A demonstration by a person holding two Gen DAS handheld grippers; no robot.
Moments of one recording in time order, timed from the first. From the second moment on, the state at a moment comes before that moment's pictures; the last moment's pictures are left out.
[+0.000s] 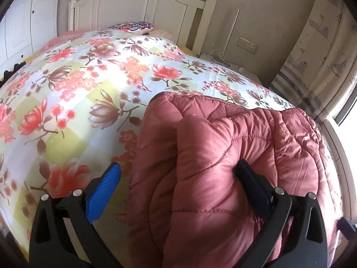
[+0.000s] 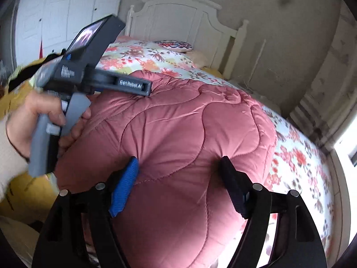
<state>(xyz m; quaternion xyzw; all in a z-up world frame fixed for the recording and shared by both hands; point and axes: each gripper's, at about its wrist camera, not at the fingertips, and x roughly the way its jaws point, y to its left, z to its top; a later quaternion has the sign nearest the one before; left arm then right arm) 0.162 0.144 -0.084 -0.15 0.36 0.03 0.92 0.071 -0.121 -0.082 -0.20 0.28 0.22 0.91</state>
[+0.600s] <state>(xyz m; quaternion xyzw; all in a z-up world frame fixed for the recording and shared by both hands) 0.164 0.174 -0.086 -0.24 0.40 -0.07 0.88 0.046 -0.193 -0.075 -0.04 0.27 0.28 0.92</state>
